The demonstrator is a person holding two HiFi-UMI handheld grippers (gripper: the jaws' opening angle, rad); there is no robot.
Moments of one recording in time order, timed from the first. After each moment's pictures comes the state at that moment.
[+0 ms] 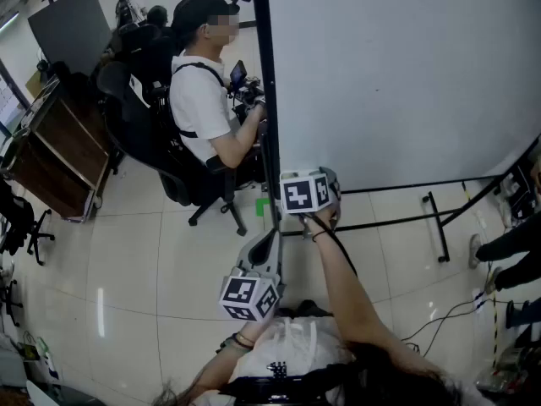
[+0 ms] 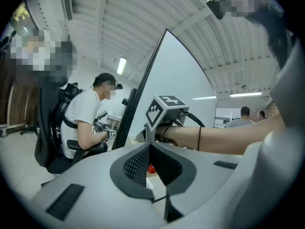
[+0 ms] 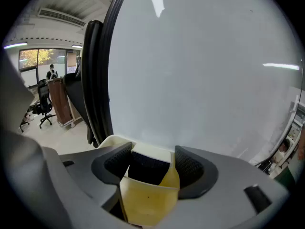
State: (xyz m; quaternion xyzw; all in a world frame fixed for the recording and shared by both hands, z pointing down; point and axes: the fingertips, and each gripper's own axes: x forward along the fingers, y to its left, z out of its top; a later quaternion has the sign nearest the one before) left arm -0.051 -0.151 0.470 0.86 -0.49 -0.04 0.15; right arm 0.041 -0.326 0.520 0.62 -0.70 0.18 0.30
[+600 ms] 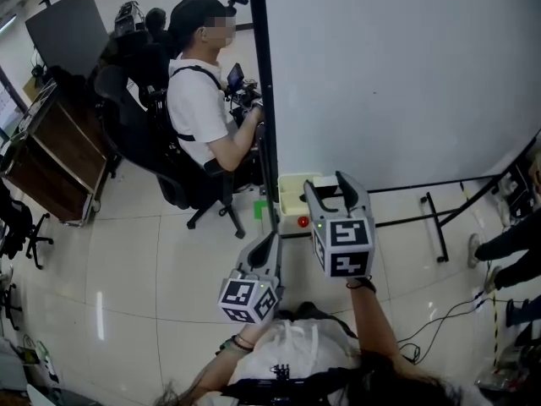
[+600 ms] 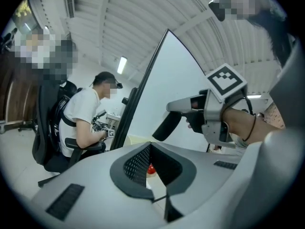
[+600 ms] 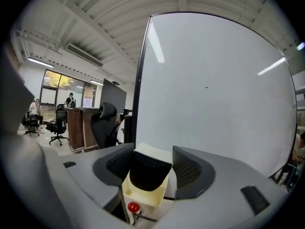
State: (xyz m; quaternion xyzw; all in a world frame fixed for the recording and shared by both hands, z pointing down) left arm -0.051 -0.150 0.471 0.86 -0.48 -0.05 0.16; right arm 0.060 -0.231 0.376 0.60 -0.79 0.04 0.13
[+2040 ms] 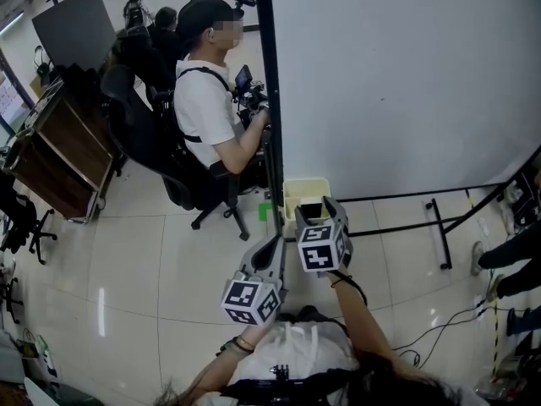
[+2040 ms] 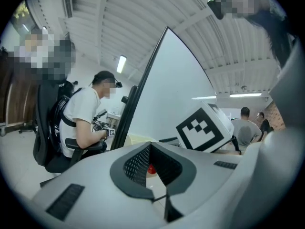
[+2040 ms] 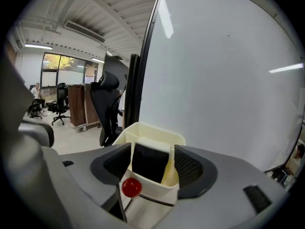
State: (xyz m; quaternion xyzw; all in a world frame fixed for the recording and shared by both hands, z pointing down) left arm -0.047 -0.157 0.475 0.86 -0.48 -0.03 0.16; right arm 0.033 -0.259 0.517 0.57 -0.78 0.10 0.24
